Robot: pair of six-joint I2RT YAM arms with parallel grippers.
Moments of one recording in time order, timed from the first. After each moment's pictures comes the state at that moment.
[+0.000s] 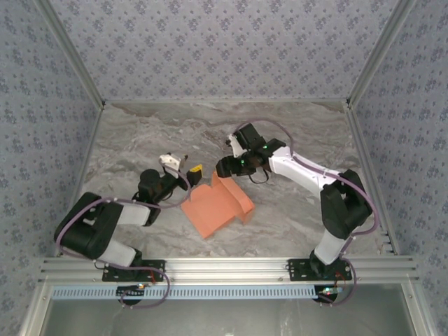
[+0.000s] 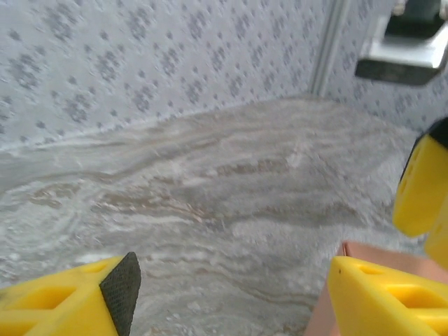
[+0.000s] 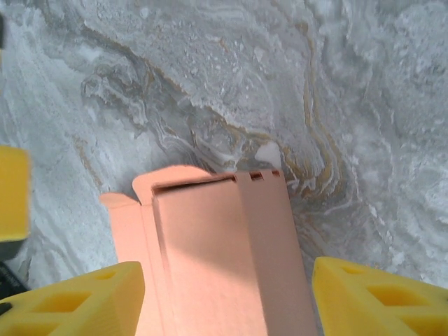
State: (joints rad) left arm -0.41 1.44 0.30 1.07 0.28 -0.12; right arm 0.66 1.71 1.32 -0.61 -0.30 0.38
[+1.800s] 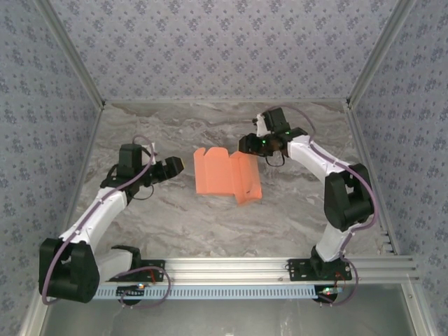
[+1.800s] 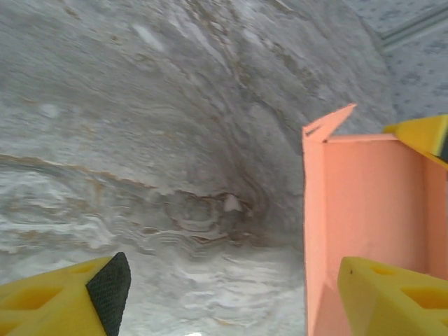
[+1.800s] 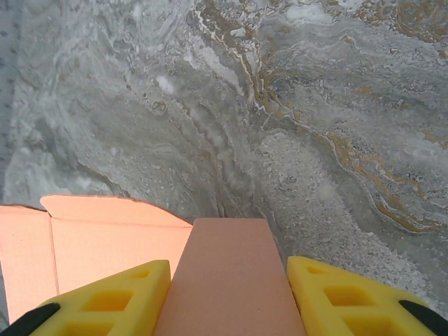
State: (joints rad) left arm -0.19 1.14 0.70 -0.25 0.53 -0.58; right arm 0.38 1.74 1.29 -0.44 -0.43 0.46
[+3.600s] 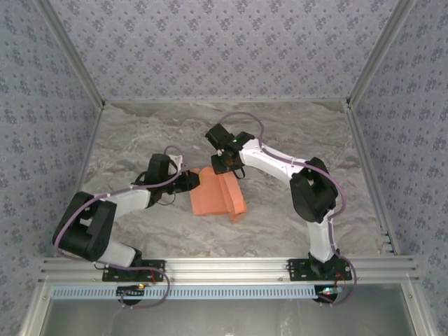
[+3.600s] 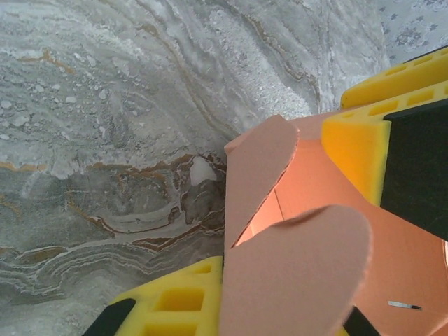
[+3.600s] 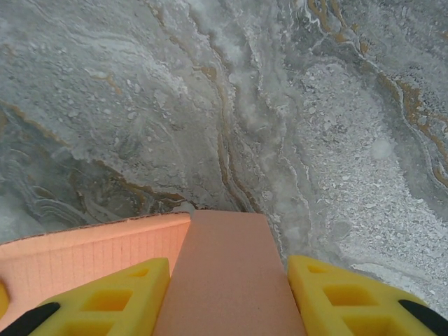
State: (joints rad) left arm -0.38 1.46 0.56 0.23 0.56 -0.61; right arm 0.77 2.00 1.65 -0.84 0.12 0.38
